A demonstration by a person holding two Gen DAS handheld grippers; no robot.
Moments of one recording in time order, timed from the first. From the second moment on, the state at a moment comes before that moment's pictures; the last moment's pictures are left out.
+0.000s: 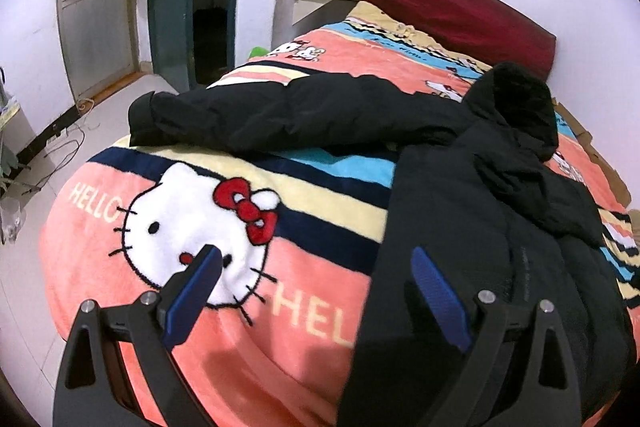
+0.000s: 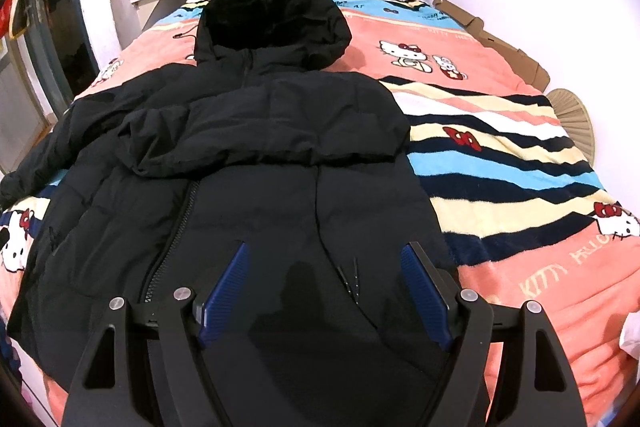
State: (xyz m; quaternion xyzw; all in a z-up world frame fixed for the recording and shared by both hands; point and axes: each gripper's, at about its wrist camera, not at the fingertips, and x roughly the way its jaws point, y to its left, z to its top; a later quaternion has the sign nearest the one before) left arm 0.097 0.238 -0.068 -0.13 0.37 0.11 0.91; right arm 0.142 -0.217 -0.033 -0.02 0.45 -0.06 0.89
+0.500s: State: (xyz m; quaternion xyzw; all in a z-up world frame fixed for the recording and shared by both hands) left arm 0.142 0.361 -0.081 -0.29 0.34 0.14 0.88; right arm 0.145 -0.224 -0.037 -0.01 0.46 -0.07 0.89
